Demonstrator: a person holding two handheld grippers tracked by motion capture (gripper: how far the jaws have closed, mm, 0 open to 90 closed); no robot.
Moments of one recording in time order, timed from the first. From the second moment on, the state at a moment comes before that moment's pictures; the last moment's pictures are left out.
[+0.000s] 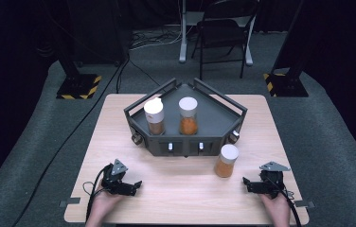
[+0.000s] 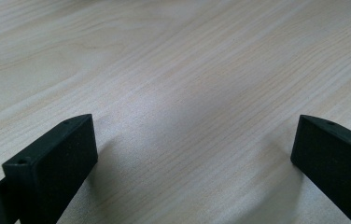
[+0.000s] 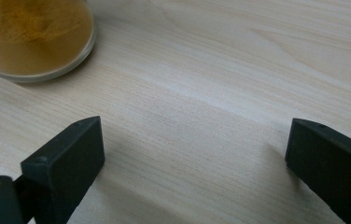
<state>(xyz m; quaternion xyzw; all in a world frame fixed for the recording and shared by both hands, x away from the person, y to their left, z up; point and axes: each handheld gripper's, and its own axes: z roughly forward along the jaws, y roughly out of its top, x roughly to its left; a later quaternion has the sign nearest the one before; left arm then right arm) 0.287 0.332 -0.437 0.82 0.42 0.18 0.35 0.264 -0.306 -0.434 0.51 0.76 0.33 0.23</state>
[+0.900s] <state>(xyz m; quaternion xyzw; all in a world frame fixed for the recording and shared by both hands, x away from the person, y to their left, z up) 0.287 0.332 -0.437 0.82 0.42 0.18 0.35 0.258 -0.306 -0.427 0.47 0.76 0.40 0.20</state>
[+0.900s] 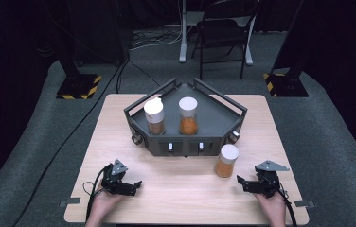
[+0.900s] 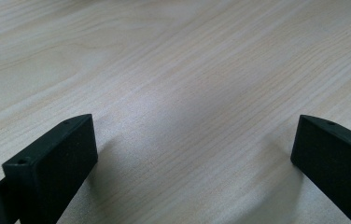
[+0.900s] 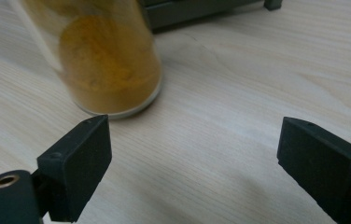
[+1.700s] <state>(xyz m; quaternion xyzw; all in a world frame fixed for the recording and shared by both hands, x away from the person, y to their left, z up) 0.286 0.332 -0.437 0.82 0.42 0.18 0.35 0.257 -0.290 -0.410 0.43 0.76 0.44 0.21</state>
